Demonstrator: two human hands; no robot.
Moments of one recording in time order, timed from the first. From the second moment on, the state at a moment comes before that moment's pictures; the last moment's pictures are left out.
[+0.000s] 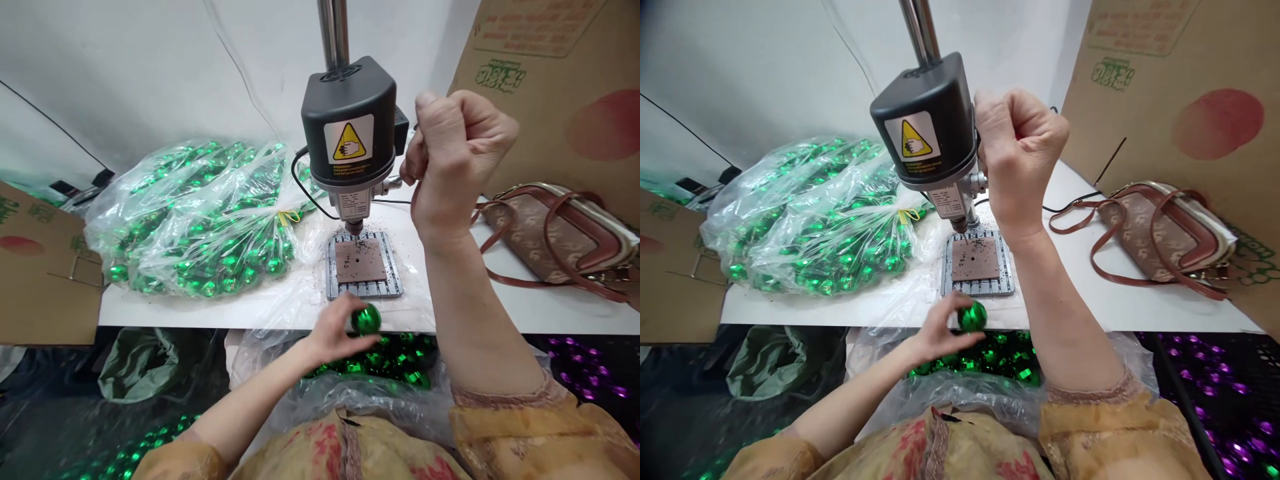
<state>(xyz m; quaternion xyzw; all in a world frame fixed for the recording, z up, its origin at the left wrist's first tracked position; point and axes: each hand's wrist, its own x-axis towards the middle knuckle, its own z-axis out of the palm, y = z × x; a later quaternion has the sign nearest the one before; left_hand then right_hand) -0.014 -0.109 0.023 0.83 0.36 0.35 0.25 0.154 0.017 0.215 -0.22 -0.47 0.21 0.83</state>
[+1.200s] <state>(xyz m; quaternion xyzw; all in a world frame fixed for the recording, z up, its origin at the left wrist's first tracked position) -0.229 -0.046 0.061 0.26 0.86 0.42 -0.08 0.154 0.014 0.209 -0.21 -0.46 0.22 0.83</state>
